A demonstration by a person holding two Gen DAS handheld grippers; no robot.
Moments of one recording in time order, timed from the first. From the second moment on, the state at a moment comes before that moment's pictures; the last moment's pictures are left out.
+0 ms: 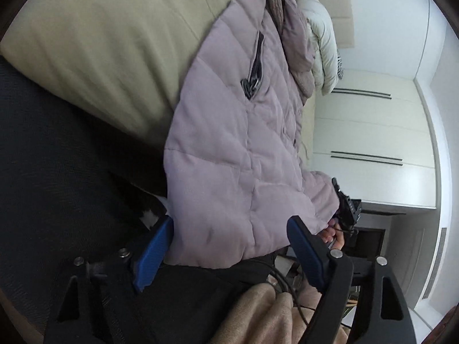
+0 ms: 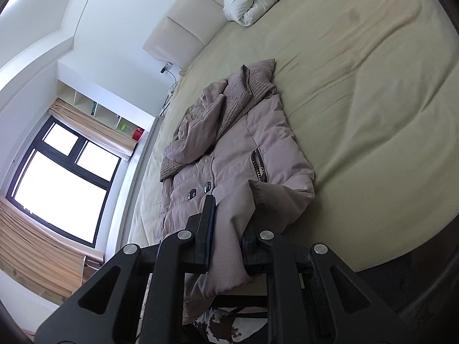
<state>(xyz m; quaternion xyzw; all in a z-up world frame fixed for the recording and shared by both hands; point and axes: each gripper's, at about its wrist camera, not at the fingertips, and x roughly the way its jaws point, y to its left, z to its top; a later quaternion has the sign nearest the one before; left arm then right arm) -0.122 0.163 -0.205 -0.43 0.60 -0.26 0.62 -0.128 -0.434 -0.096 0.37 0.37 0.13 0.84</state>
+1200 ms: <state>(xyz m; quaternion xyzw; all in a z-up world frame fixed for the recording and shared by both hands) 0.051 0.196 -0.070 -0.55 0.33 -0.29 0.71 -0.031 -0.422 -0.026 0.34 0.27 0.12 0.89</state>
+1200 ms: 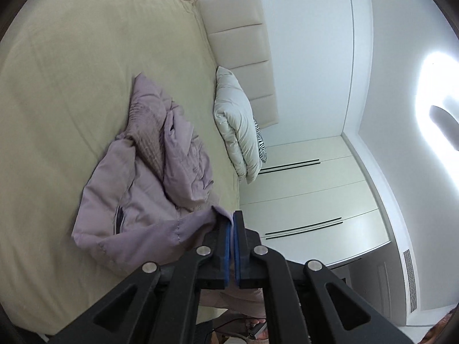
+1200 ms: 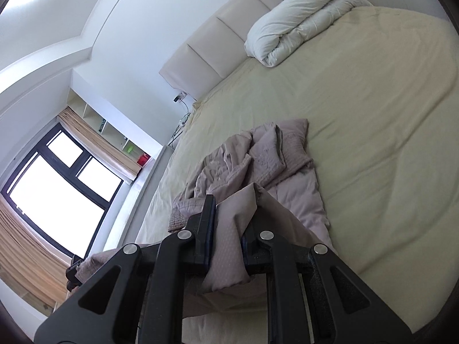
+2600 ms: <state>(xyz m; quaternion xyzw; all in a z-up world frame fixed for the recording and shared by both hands) 0.367 0.051 -0.091 -0.13 0.38 -0.11 0.91 0.328 -0.290 -0.065 0.12 0.41 0.13 0.89</state>
